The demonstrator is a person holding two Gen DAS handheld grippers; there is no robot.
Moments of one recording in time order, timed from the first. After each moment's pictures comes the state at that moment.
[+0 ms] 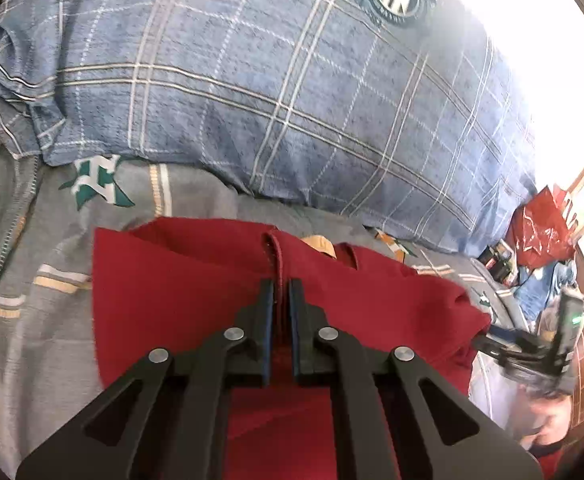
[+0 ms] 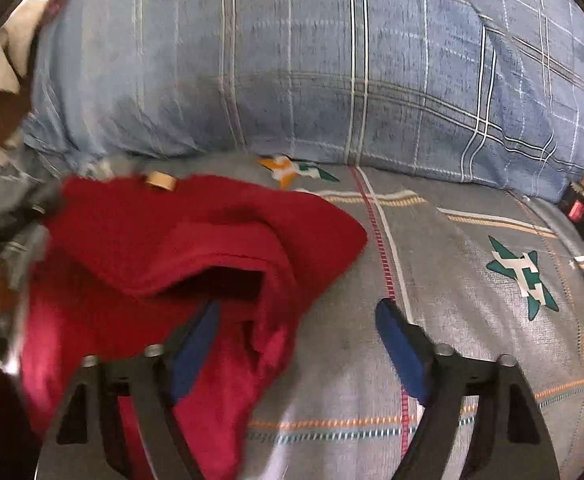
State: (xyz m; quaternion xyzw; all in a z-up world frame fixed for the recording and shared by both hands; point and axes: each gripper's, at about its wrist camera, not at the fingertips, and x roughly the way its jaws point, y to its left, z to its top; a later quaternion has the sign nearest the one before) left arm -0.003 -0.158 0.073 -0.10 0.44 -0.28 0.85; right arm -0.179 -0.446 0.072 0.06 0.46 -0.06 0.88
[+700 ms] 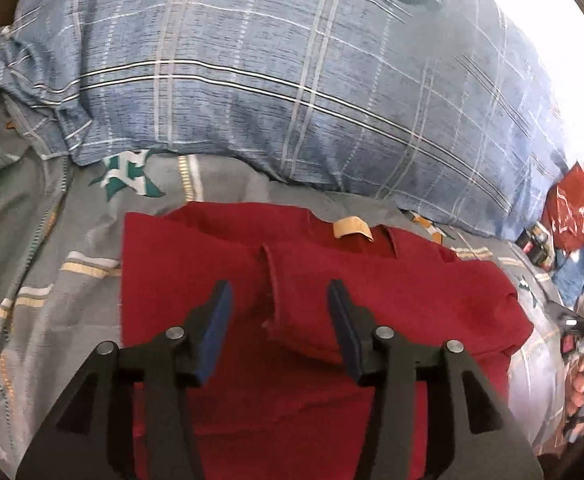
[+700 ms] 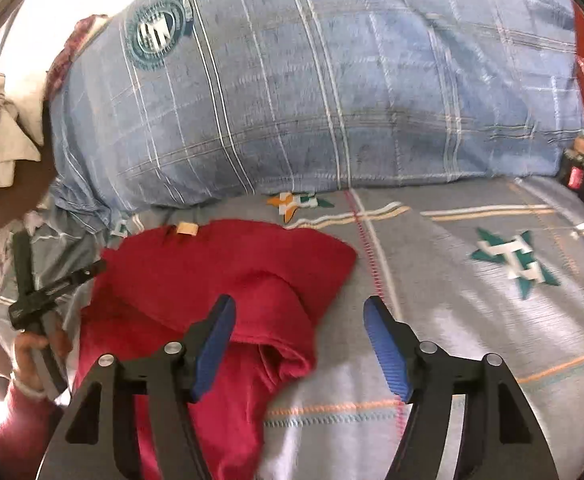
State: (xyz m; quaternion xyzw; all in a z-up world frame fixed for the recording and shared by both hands) left arm -0.012 -0.170 0.058 -0.04 0.44 -0.23 0.87; right arm -0.206 -0.489 0.110 0.15 0.41 -0.03 0.90
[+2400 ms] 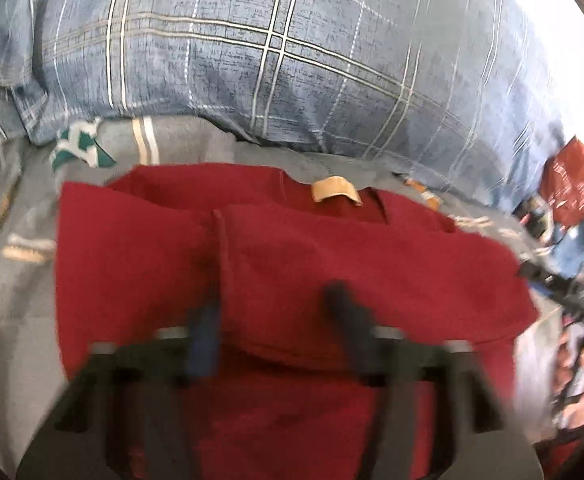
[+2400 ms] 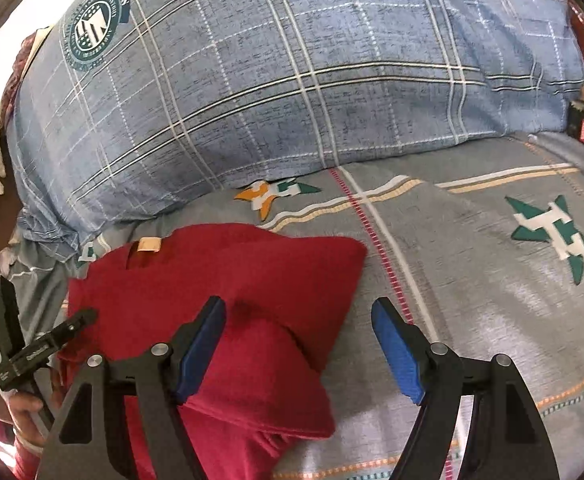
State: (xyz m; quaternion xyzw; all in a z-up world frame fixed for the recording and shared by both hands) left arm -0.005 -0.199 0.036 -0.02 0.48 -0.26 0.84; right arm -0.162 -0.494 0.070 0.22 0.42 -0.07 0.88
